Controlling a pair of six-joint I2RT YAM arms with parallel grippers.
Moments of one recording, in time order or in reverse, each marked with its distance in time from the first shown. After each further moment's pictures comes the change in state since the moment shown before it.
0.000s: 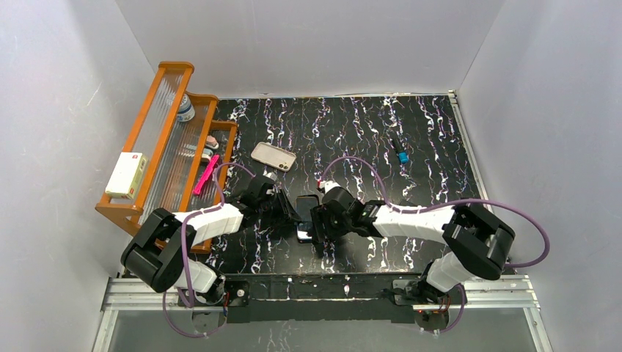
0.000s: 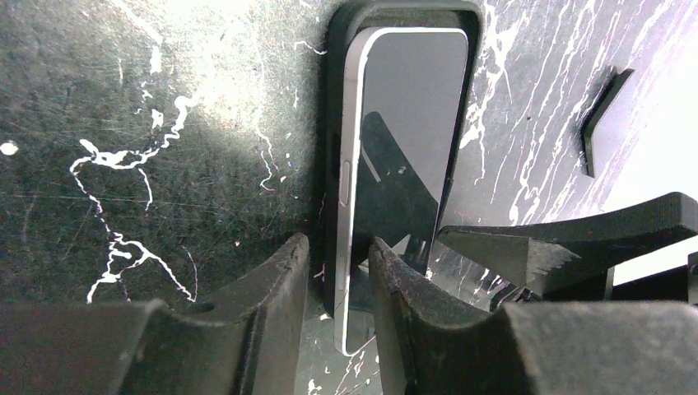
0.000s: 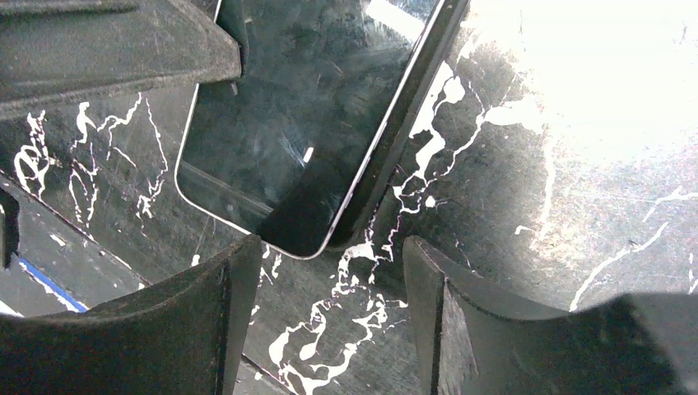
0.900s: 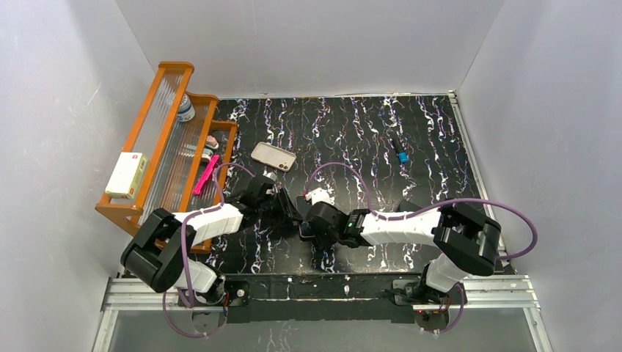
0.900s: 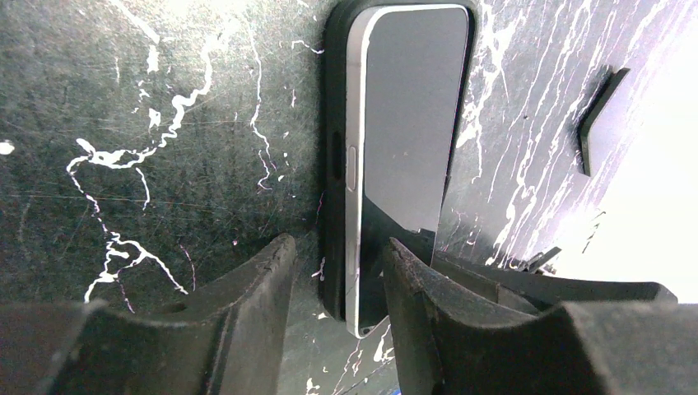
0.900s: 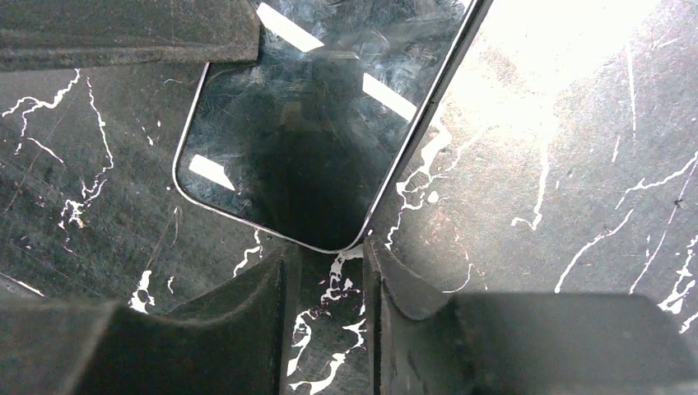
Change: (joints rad) left arm 0.000 -0.002 -0.002 0.003 0.015 -0.004; right arm 0.160 0.061 0.061 -0.074 0.275 -0.061
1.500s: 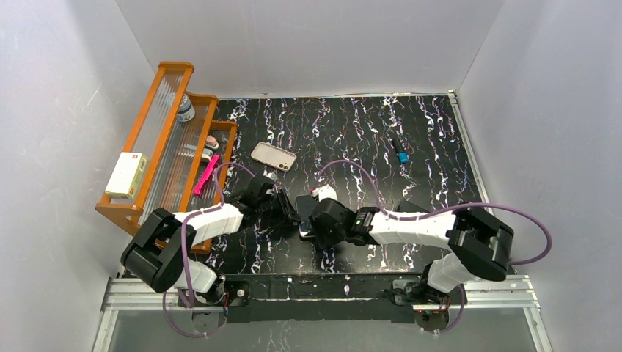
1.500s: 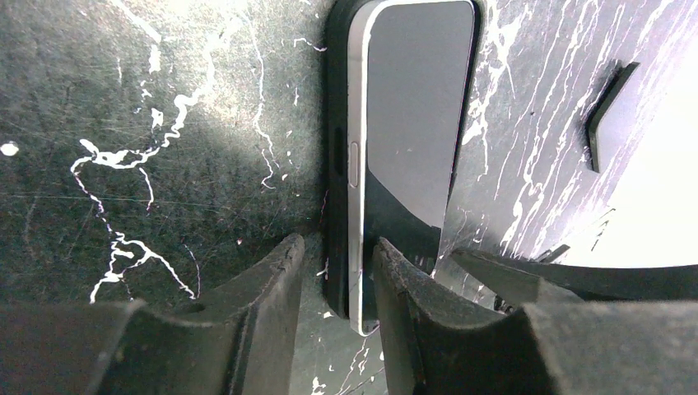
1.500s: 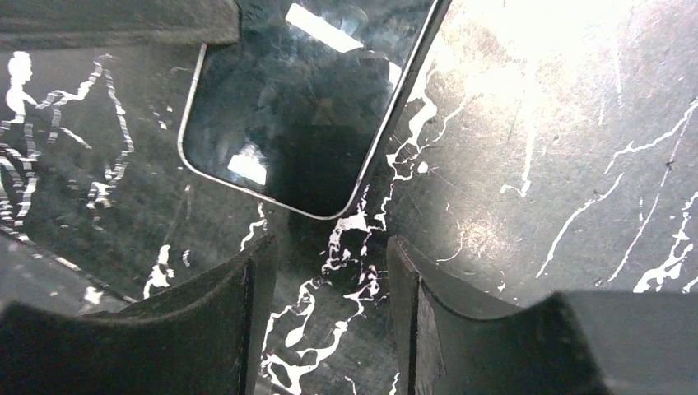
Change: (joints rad) left arm 0.000 0.001 0.000 -0.005 0.000 0.016; right arm -0.012 -0.059 -0.020 -0.037 -0.028 0.051
